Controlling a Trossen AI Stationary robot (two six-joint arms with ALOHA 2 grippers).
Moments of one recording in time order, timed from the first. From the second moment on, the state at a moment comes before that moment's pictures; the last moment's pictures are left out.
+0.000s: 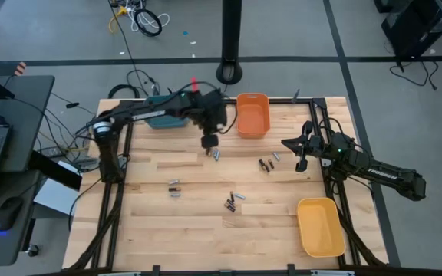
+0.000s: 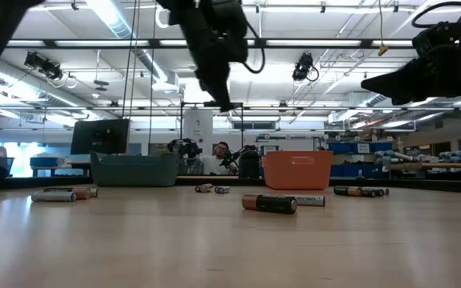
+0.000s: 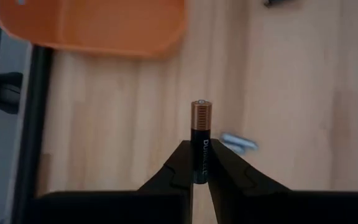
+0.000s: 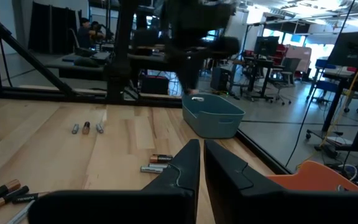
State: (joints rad) left arm 0.35 1.89 1.78 -0.99 0.02 0.26; right arm -0.43 0.12 0.01 0.14 -0.18 -0.13
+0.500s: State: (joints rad) left arm 0.41 2.13 2.13 -1.06 0.03 0.41; right arm -0.43 0.12 0.01 0.14 -0.18 -0.13
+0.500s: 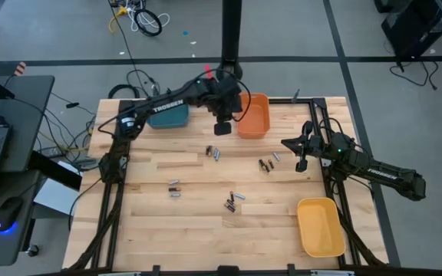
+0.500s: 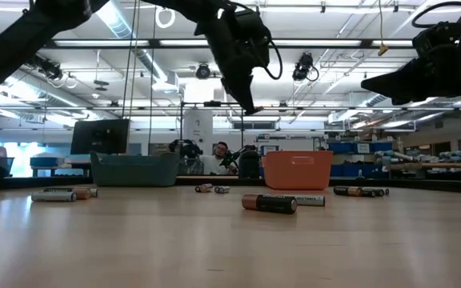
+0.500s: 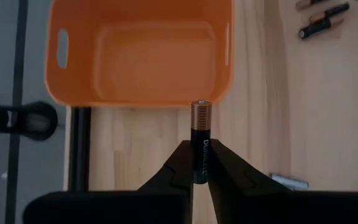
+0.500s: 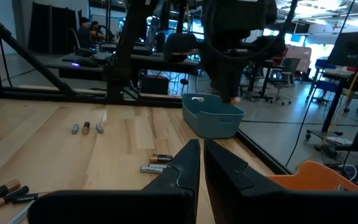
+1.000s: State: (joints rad) left arm 0.44 2.13 2.13 -0.86 0.33 0.47; right arm -0.43 0.12 0.01 0.22 -0.18 -0.36
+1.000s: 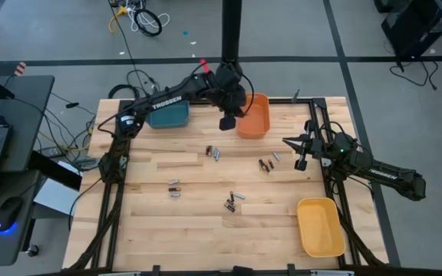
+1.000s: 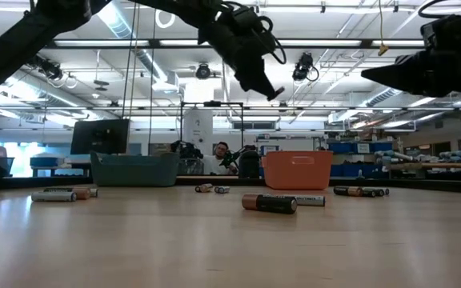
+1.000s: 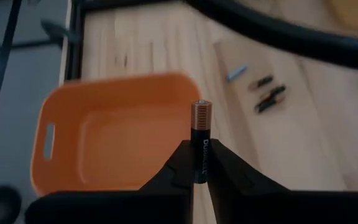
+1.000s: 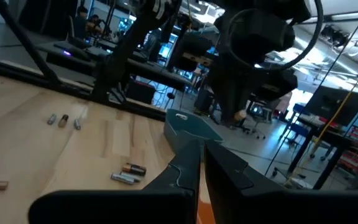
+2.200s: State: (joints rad) left arm 0.42 2.10 1.97 -0.59 0.49 0.50; right arm -0.39 0.47 0.15 0.20 -0.02 0.01
